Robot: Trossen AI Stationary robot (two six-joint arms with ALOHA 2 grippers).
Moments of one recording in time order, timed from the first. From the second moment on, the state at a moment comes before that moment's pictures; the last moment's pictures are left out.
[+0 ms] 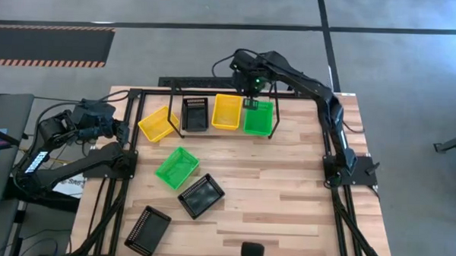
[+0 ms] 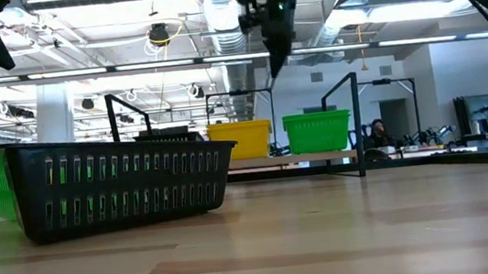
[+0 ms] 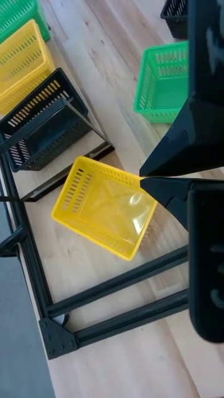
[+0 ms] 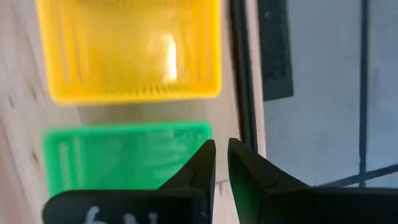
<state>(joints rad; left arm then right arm) 0.68 0.40 0.96 -1.38 -0.12 -0.42 -0.49 2.13 2.34 -1.42 0.16 -0.41</state>
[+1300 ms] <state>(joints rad) 0.66 0.48 0.74 -1.20 0.22 -0.40 -0.26 1.88 2.35 -1.20 0.19 0.23</state>
